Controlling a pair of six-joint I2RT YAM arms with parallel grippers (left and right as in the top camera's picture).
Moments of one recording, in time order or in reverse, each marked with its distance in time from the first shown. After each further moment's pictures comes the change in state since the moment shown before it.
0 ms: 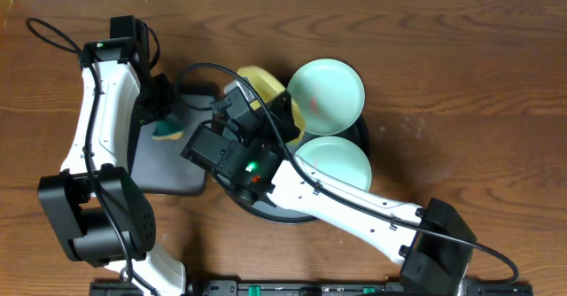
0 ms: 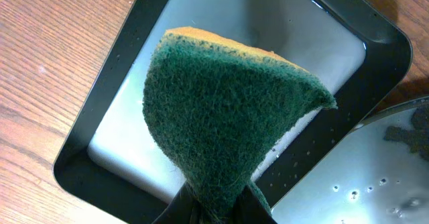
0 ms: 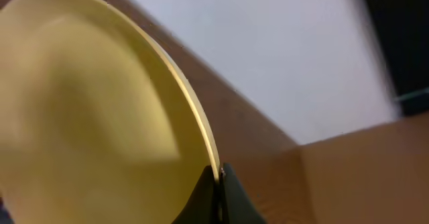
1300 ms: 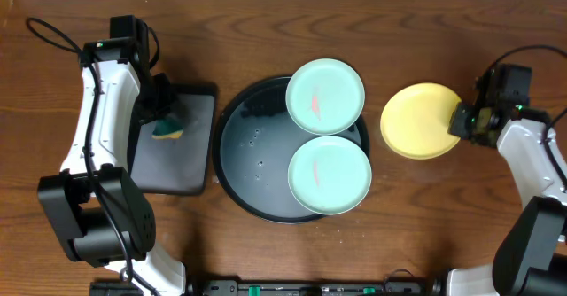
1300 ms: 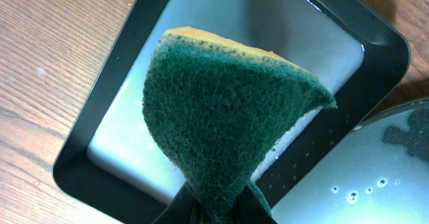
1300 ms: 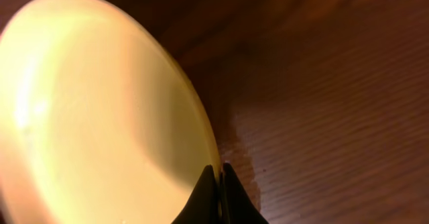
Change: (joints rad) left arm 0.000 0.000 0.000 0.005 0.000 0.000; right arm -1.313 -0.318 -0.683 0.349 -1.152 -0.107
